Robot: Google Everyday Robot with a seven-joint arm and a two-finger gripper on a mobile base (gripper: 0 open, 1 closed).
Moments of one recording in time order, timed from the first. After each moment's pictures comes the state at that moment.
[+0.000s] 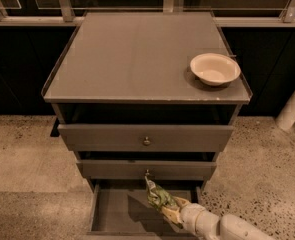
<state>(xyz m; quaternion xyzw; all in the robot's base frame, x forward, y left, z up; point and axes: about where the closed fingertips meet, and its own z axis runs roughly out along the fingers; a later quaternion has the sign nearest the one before) 0.463 -0.109 0.381 -0.22 0.83 0.27 0.43</state>
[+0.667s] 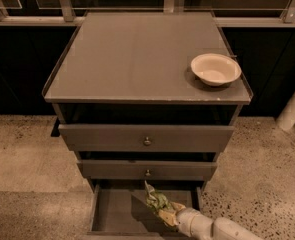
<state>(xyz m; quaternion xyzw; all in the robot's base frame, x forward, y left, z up) 0.467 -0.100 0.319 -0.17 0.84 0.30 0.41</state>
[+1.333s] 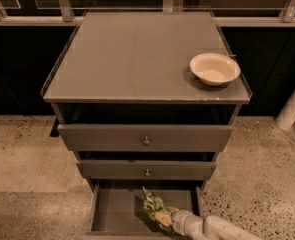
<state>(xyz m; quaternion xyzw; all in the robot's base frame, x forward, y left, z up) 0.484 -0.090 0.235 -0.13 0.86 0.34 0.35</state>
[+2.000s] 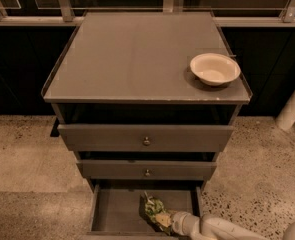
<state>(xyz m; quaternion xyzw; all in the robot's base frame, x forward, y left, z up) 0.490 -0.095 0.183 -0.10 0.89 0.33 0.31</state>
